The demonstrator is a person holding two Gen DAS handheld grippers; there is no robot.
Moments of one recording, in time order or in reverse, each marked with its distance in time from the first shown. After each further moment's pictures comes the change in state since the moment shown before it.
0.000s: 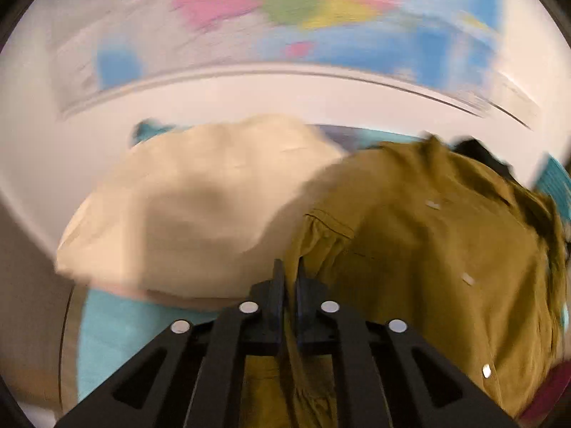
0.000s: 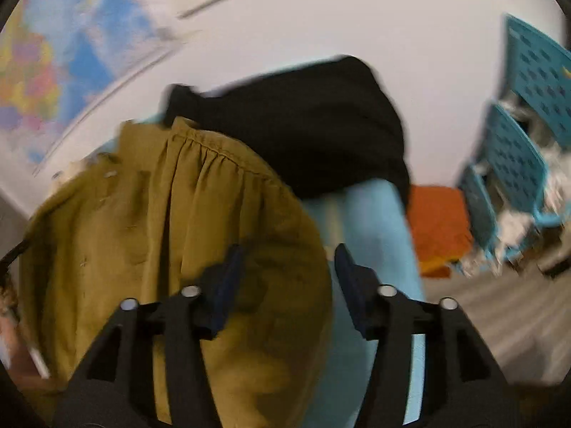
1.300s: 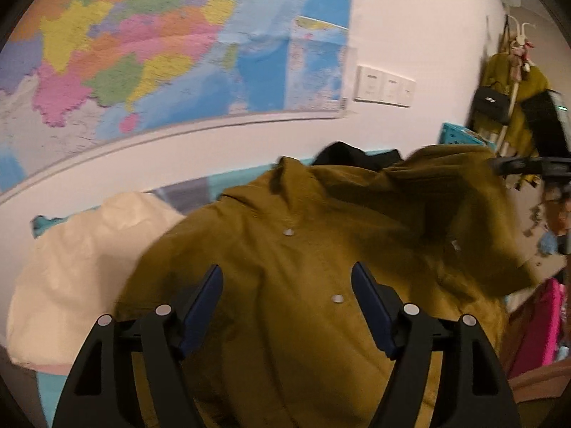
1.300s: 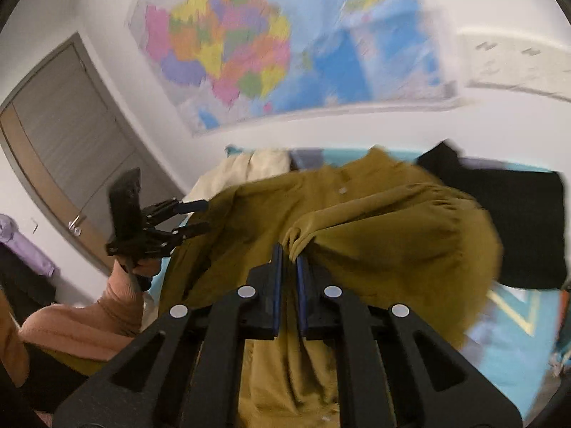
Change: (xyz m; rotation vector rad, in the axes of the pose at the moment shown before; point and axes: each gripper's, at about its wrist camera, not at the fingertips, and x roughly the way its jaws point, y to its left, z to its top) left arm -0.041 -0.132 0.001 0.314 -0.154 -0.386; right arm -0.082 0.237 0.016 -0.394 0.004 0.565
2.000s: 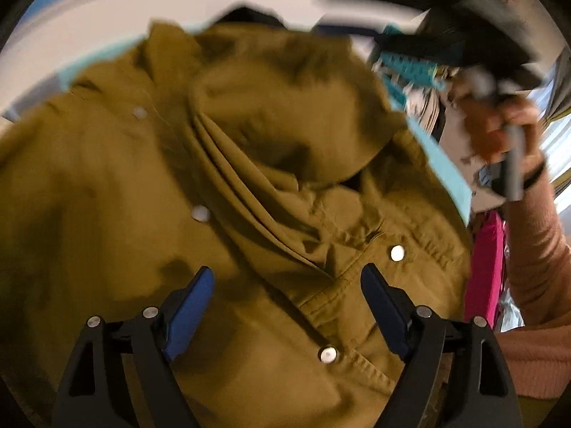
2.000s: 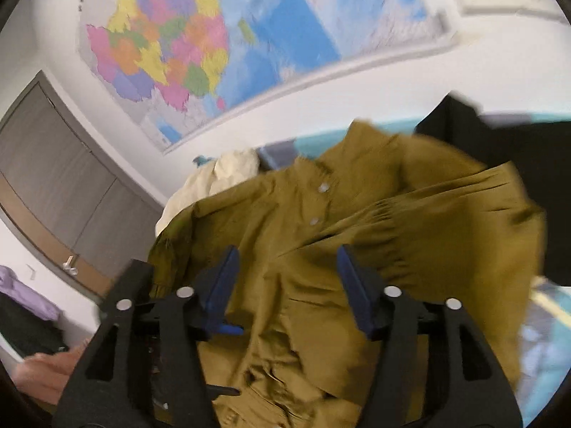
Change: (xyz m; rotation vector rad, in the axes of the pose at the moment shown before) left arm 0.132 -0.077 -0.050 0.042 0.453 -0.330; right arm 0.076 -0.058 0.000 0.161 -0.051 -0.033
